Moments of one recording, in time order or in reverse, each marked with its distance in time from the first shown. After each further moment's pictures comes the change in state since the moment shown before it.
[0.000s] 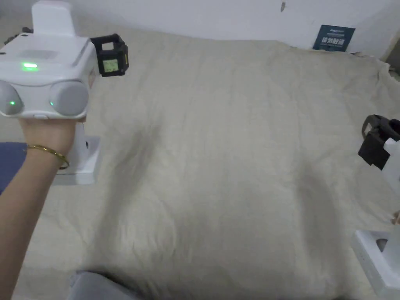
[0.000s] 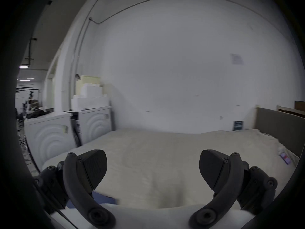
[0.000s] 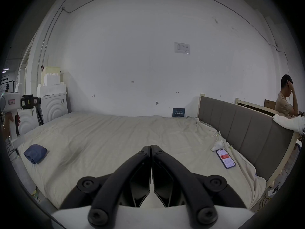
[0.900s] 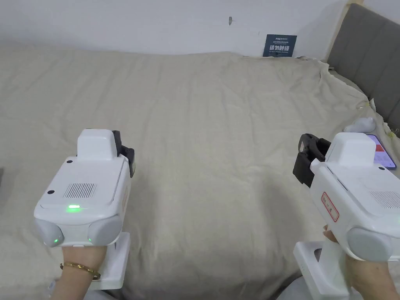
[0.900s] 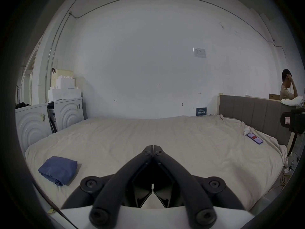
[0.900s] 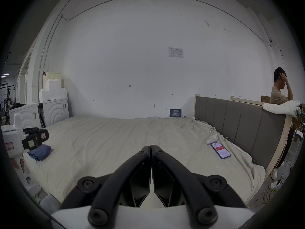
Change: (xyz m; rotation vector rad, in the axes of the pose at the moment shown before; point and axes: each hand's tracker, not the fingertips) left arm 0.080 -0.107 0.095 -0.058 -0.172 0.002; right arm -0.011 -0.039 0.018 0.037 -0.002 -0.031
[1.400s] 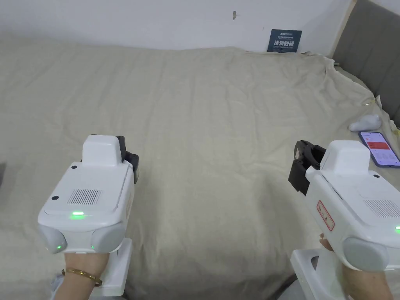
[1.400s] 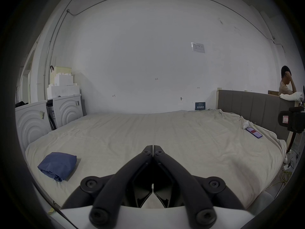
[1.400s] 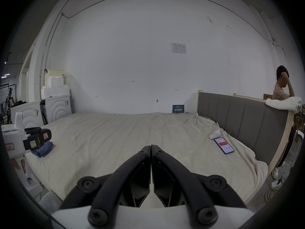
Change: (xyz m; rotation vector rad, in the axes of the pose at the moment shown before) left arm 0.005 -0.009 0.006 -0.030 -0.010 -0.015; right arm -0.017 -0.011 0.004 -0.032 0.023 0.006
